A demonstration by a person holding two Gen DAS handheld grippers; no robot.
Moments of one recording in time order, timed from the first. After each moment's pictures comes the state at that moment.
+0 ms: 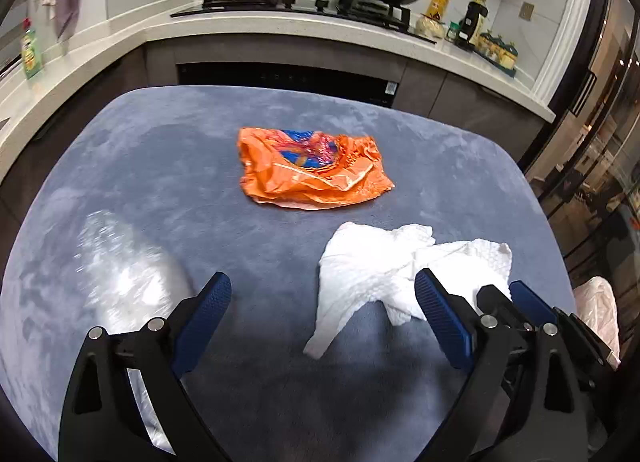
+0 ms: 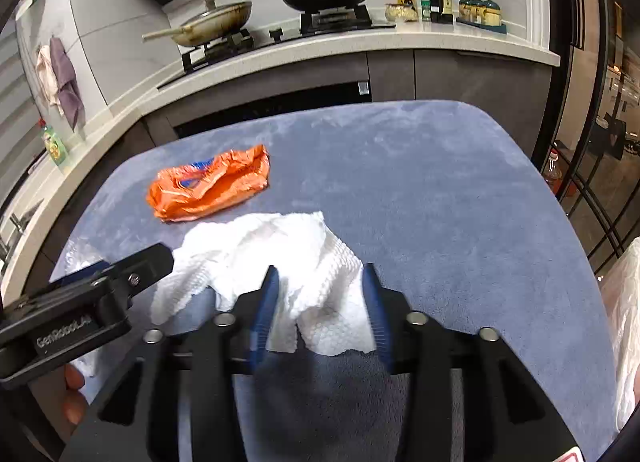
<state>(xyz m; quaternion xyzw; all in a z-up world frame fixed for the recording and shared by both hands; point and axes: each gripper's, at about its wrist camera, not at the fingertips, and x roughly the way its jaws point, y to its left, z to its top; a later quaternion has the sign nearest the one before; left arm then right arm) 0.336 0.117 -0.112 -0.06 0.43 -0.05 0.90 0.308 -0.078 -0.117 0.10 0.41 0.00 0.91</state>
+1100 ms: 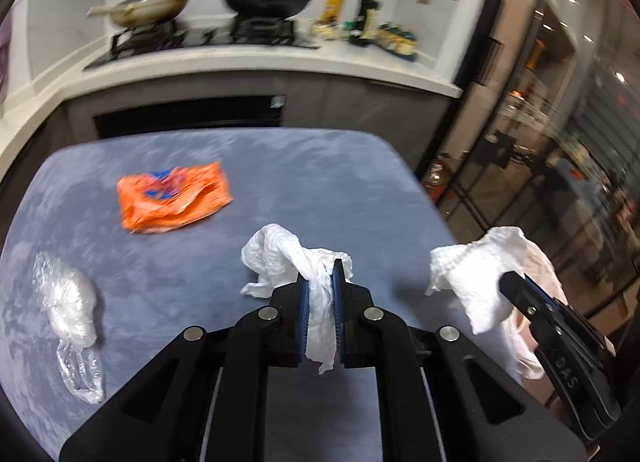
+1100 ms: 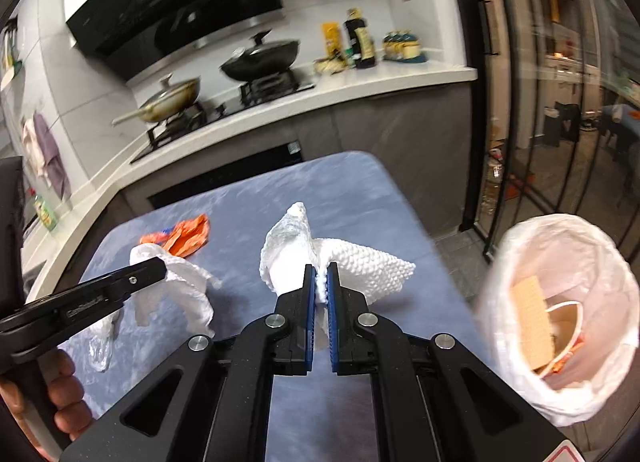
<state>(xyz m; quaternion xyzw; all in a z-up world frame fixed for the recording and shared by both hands) 0.279 0.015 -0.048 -0.02 0.39 -0.19 0.90 0.201 -0.184 -0.049 0.15 0.32 -0.08 0.93</state>
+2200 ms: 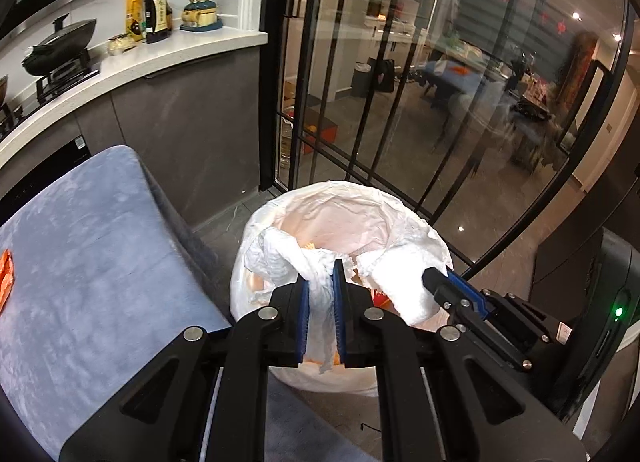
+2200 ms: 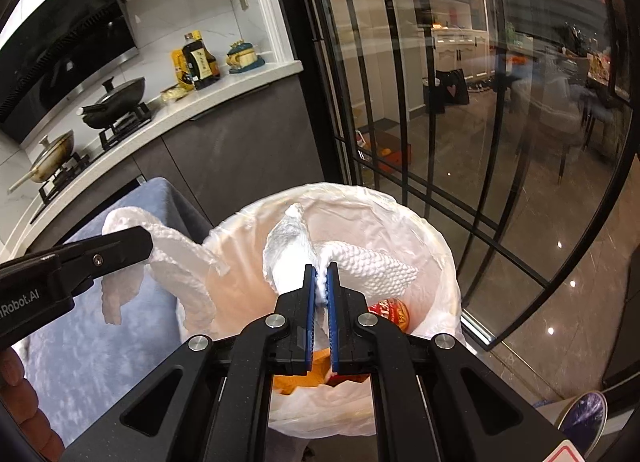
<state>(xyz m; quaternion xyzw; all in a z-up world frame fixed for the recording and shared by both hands) 0.197 -0.263 -0.061 0.11 0.40 -0.39 0.82 0.081 -0.384 -0.086 0.20 0.32 -0.26 0.89</state>
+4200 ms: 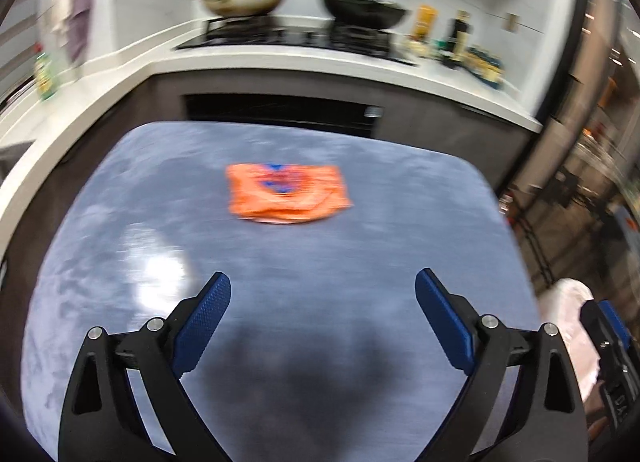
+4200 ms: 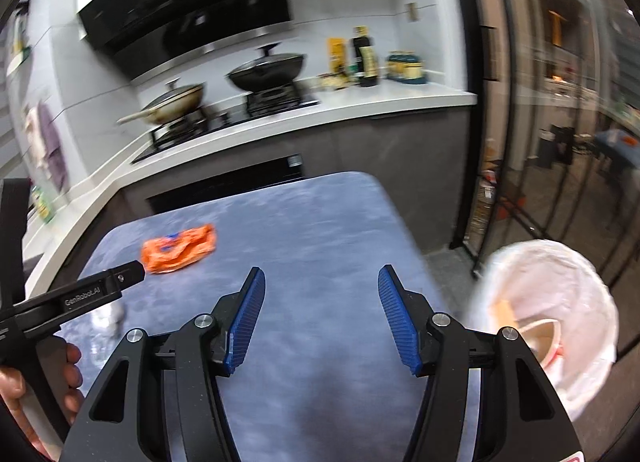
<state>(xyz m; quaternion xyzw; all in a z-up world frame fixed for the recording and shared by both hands) 0.287 0.103 -0.046 -0.06 0.40 -0.02 0.91 0.201 -0.148 -0.029 0.11 0.31 -0.07 0.94</state>
